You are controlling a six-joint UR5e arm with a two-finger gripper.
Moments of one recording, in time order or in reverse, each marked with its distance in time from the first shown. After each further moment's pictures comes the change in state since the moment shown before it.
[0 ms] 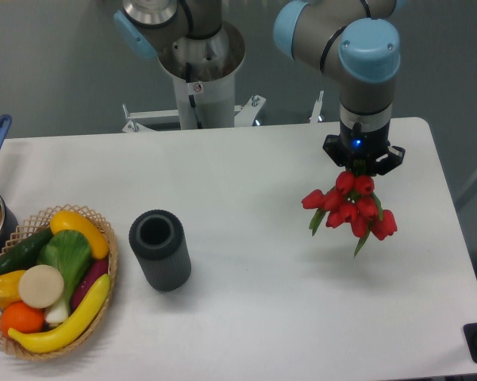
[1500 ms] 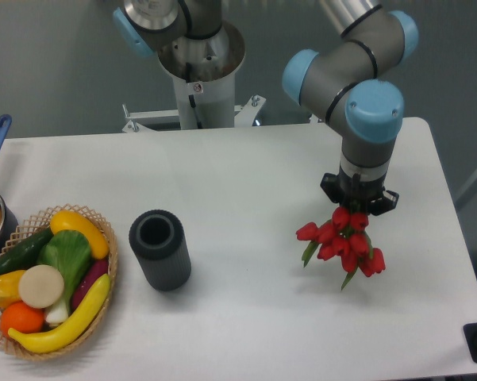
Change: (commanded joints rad) arm -0.060 -0.202 0.090 0.021 -0.018 -0.011
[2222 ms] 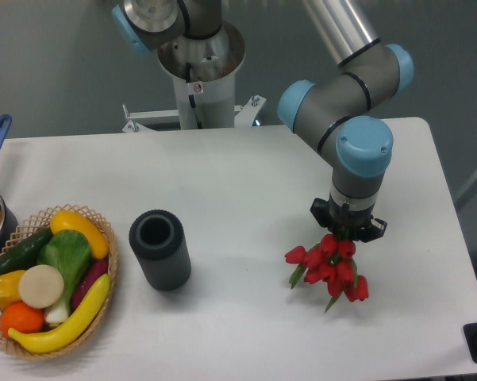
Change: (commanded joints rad) arm -0.032 -0.054 0.014 0.048 -0.066 -0.014
